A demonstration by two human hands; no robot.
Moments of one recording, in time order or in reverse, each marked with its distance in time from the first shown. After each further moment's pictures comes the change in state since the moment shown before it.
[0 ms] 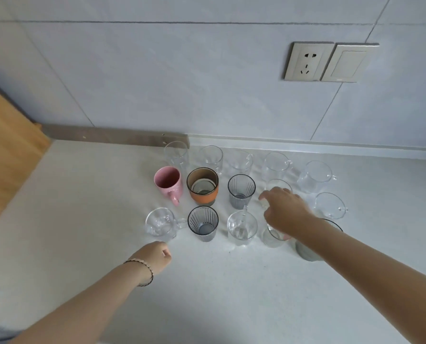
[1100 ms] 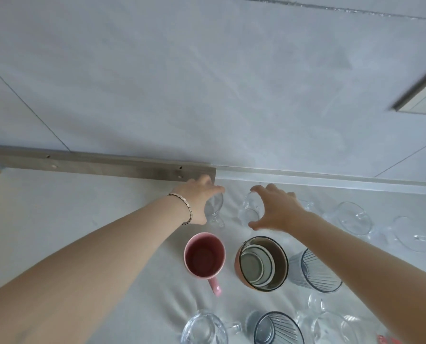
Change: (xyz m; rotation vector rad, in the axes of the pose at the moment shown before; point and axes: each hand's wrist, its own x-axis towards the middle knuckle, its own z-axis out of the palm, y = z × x) left_hand 0.237 0.048 -0.195 0.425 0.075 0.579; right_hand 0.245 -0.110 0.007 -0.055 -0.137 0.075
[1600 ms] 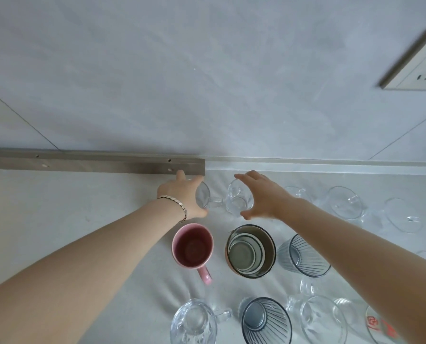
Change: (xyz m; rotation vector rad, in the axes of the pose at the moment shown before) left_hand -0.007 0.024 0.005 -0.028 0.023 -0.331; right_hand 0.004 0.015 0.006 0.159 0.023 -0.239
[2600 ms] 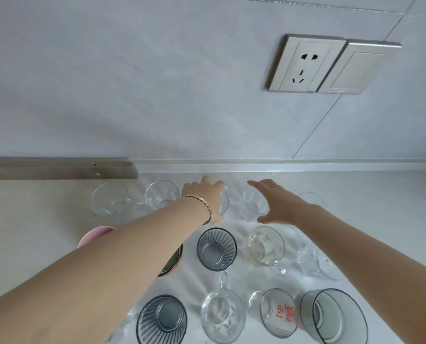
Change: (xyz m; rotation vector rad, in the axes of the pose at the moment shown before) left_hand 0.001 0.203 0.005 0.151 -0.077 0.252; right_hand -0.100 0.163 -0.035 -0.016 -0.047 0.215
